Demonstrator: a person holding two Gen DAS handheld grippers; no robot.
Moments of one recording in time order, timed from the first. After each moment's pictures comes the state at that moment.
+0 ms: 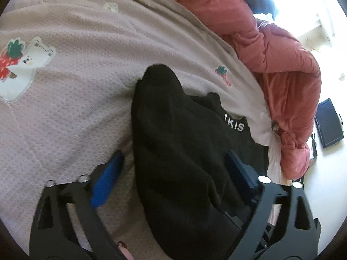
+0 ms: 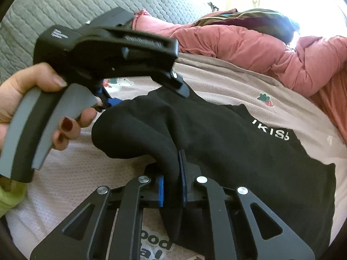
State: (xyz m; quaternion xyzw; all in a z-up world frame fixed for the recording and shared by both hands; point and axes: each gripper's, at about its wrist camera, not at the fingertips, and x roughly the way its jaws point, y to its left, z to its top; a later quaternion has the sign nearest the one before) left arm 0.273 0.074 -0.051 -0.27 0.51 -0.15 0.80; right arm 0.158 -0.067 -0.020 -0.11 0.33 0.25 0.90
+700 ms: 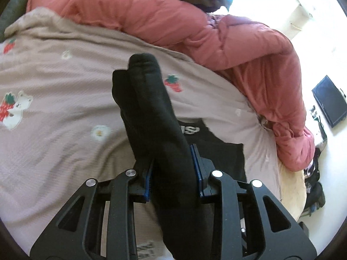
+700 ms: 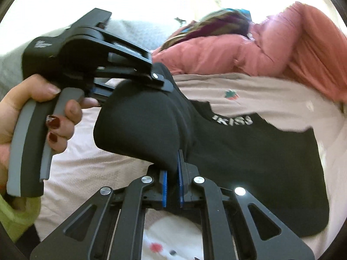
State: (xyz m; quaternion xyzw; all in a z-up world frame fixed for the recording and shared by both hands) left arm 0.240 -0.033 0.040 -0.19 0.44 -0.16 0.86; right arm 0.119 -0.175 0.017 0.06 0.30 0.22 0.93
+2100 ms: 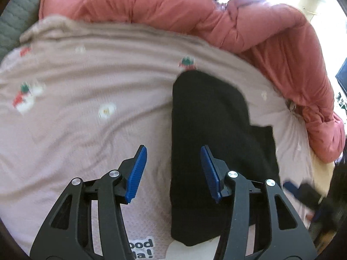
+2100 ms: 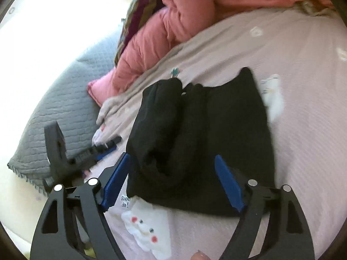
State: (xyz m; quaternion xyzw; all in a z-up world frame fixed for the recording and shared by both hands) left arm 0.212 -0.066 0.002 -0.11 0.46 -0.08 0.88; right arm 0.169 -0.326 -0.002 0.29 0.43 0.22 0.82
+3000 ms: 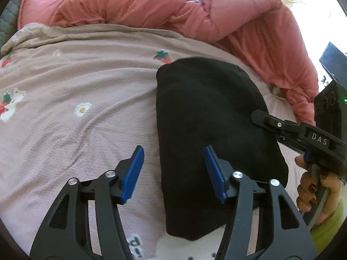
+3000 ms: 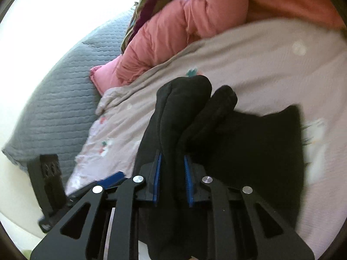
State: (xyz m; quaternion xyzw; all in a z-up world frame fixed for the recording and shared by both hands) left arm 0.205 -0.089 0.005 -0.09 0.44 -0.15 0.88; right arm 0.219 -0.308 0.019 0.21 0.41 0.24 0.85
